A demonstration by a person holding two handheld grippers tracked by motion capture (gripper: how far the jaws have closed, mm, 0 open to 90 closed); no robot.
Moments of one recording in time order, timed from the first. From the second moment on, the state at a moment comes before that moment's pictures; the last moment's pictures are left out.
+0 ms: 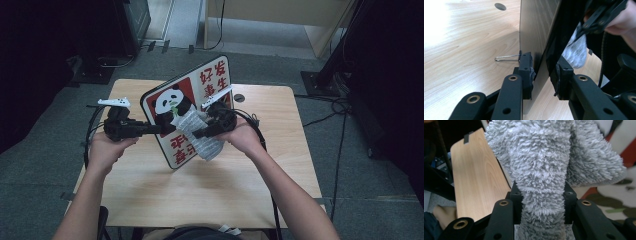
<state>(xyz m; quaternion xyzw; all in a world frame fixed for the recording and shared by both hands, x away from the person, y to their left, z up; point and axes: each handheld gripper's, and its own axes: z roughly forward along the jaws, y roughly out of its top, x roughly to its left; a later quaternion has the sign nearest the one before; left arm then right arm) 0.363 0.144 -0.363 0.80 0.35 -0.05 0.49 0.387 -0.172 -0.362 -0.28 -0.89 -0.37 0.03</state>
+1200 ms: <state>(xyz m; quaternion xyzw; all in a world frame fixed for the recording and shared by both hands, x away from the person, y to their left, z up) 0.362 0.148 -0.364 0.80 0.34 -0.05 0.50 0.395 -0.102 -0.257 -0.23 -0.89 -0.38 -0.01</state>
